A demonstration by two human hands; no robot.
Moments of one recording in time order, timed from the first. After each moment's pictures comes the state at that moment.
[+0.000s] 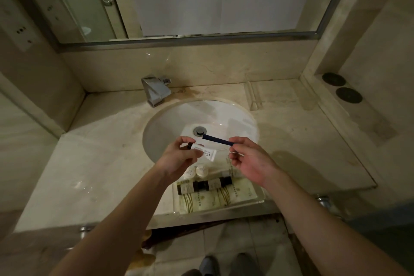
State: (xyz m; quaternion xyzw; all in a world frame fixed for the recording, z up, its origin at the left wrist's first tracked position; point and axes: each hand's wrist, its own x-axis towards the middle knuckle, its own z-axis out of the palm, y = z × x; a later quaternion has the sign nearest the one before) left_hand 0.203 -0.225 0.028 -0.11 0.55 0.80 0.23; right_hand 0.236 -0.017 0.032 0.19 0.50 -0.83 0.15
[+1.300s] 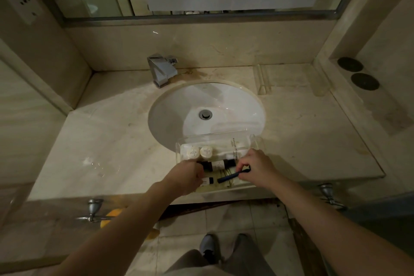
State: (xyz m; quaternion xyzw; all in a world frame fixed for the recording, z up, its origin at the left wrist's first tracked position) left_hand 0.260 -0.231 -0.034 0.18 0.95 0.15 0.22; right_hand 0.269 0.003 -0.030 -0.06 0.95 -0.24 0.17
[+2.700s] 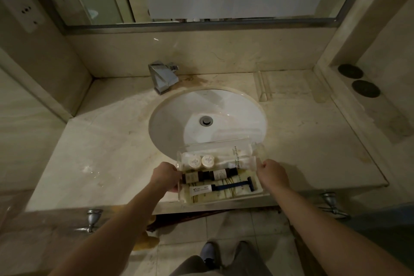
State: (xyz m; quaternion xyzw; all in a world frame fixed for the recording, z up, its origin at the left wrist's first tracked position) left_hand 0.234 -0.264 -0.034 -0.25 0.84 0.41 0.27; right_hand 0.253 0.016 -0.067 0.27 0.92 -0.26 0.12
